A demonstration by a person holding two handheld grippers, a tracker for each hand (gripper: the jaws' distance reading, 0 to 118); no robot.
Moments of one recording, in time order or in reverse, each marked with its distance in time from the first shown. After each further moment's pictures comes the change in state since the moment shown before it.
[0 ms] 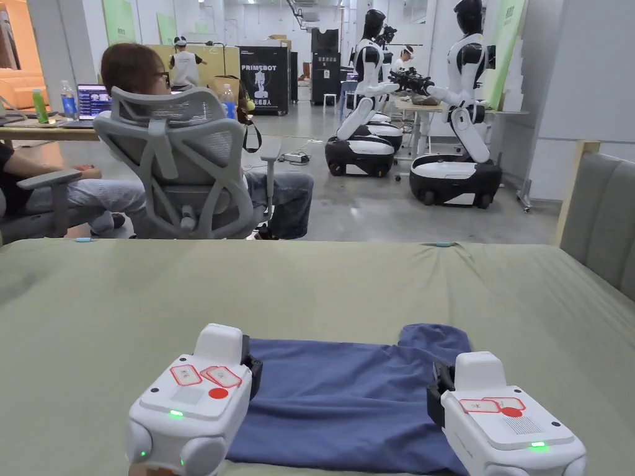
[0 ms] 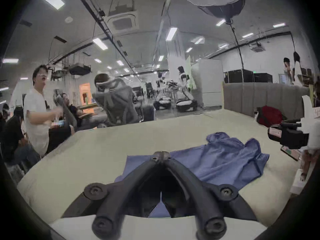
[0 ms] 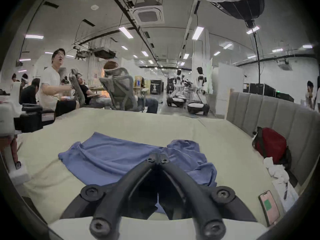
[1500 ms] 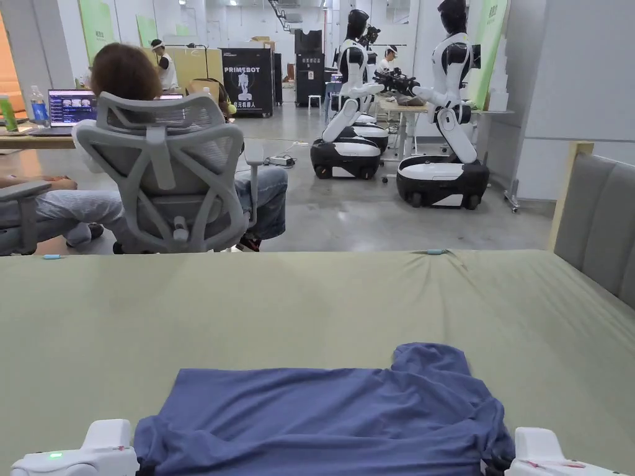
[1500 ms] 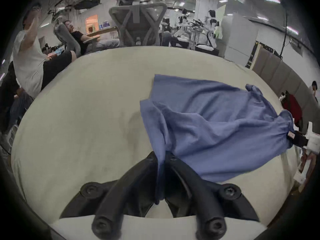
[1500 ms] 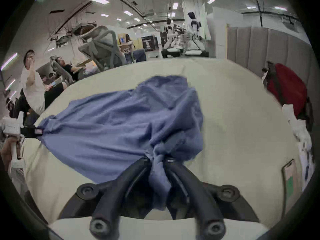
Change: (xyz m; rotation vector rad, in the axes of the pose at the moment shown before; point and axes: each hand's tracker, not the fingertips) left arm -0.118 -0.078 -0.098 -0.590 0.009 0.216; right arm 0.127 -0.064 -0.084 -0.398 0.027 -0.180
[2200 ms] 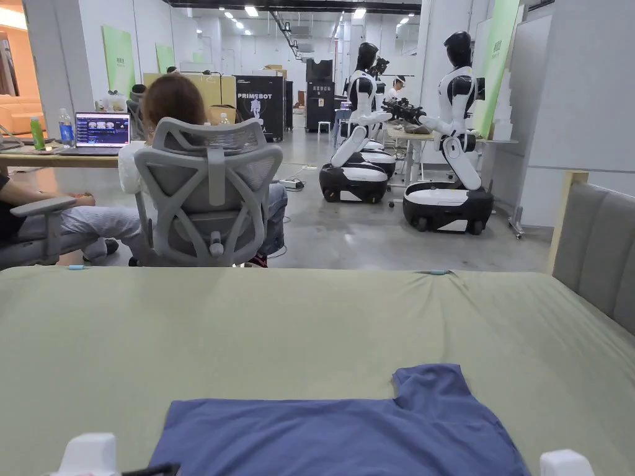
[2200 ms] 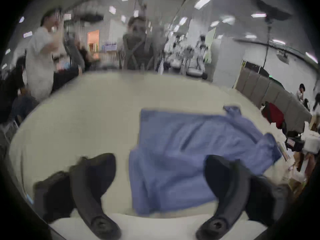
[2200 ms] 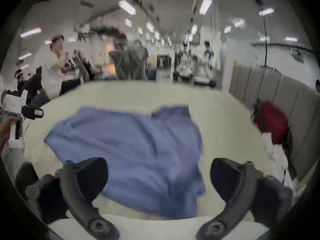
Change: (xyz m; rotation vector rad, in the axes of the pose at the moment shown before) left arm 0.015 -0.058 0.123 0.375 -0.054 -0.038; right arm -0.048 -0.032 0.121 0.272 0.030 0.193
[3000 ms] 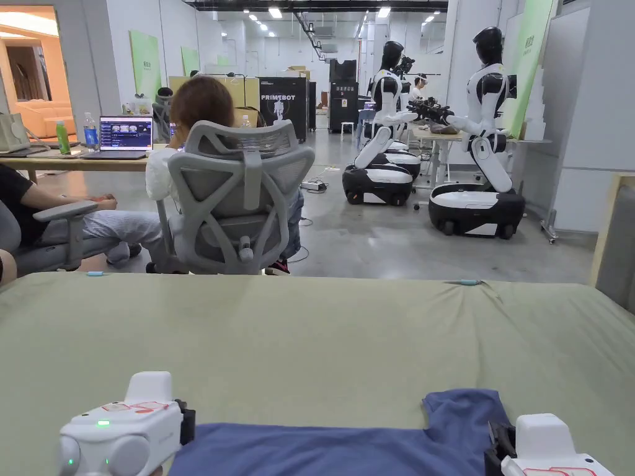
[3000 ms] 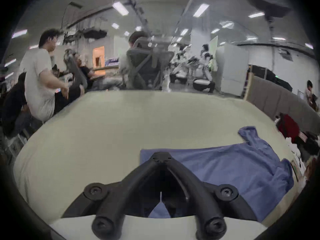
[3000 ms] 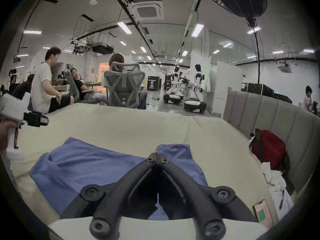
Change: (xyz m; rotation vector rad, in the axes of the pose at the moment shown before) left arm -0.017 0.076 -0.144 -0.132 0.126 0.020; right arm -0.030 0.061 -0.089 0.080 -0.127 0.016
